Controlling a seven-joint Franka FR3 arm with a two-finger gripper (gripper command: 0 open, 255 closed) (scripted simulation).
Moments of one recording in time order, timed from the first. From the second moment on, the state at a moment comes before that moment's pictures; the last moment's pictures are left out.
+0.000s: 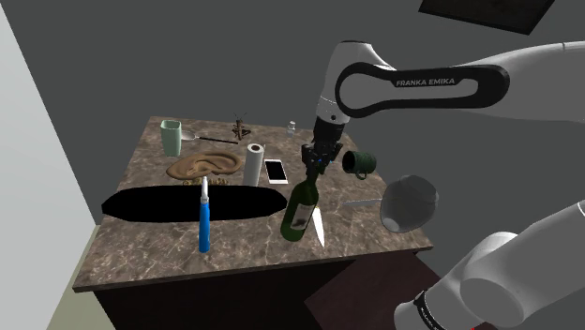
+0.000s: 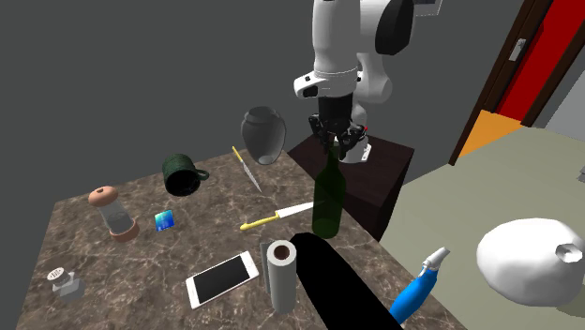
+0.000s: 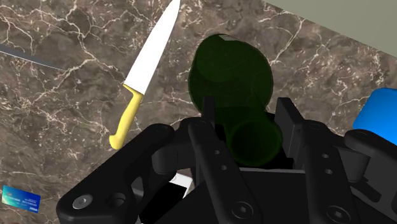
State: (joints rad) arm 0.02 -0.18 0.22 -2.17 0.12 1.90 0.25
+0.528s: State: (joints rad) arm 0.02 -0.19 0.22 -2.16 0.12 1.88 0.25
